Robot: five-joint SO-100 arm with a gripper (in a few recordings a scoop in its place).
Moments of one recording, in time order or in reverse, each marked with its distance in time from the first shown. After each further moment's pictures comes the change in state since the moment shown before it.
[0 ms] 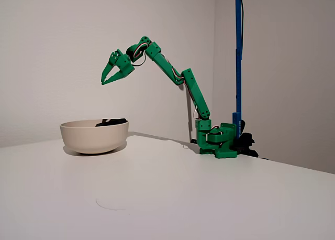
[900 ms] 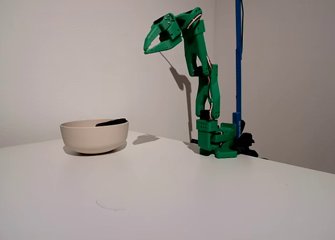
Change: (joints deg) arm -36.0 21.2 -0.7 19.0 1.8
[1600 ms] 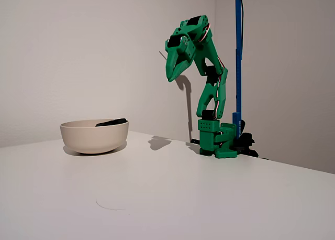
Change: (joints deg) arm -9.8 22.7 48.5 -7.8 -2.4
